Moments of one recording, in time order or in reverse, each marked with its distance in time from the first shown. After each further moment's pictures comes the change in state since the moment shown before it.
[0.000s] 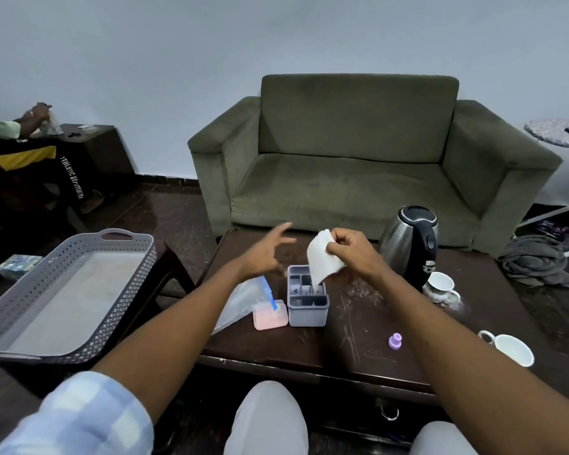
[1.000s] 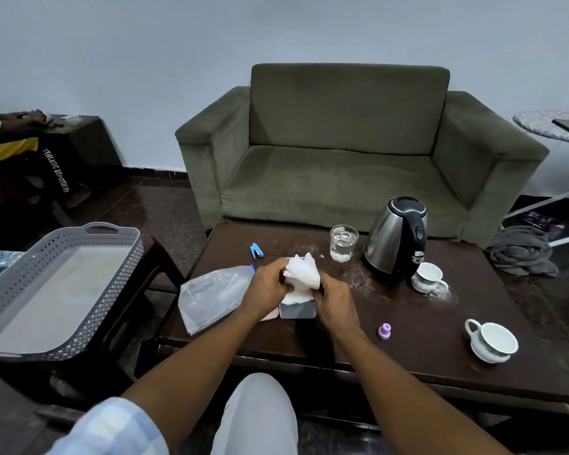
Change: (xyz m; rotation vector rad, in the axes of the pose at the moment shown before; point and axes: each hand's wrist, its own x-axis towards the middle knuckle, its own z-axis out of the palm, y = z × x) left_hand -0.018 -0.040 0.093 0.156 0.336 0.059; right_hand -0.051 0.094 0.075 -0.312 0.238 -0.054
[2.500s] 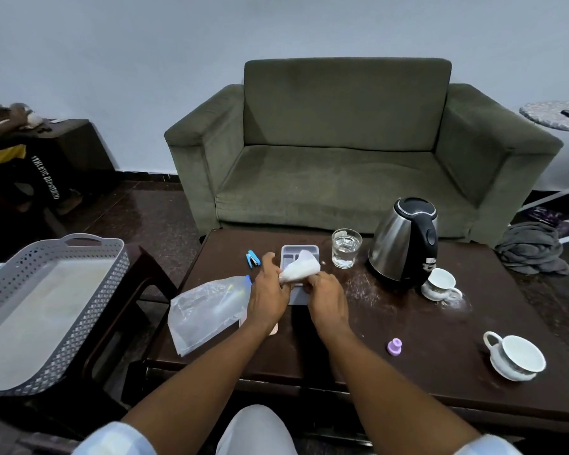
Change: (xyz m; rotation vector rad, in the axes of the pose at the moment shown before) left_hand 0.034 -0.019 0.033 0.044 0.187 -0.159; right_hand 0.046 0.012 0.037 -0.273 0.018 0.039
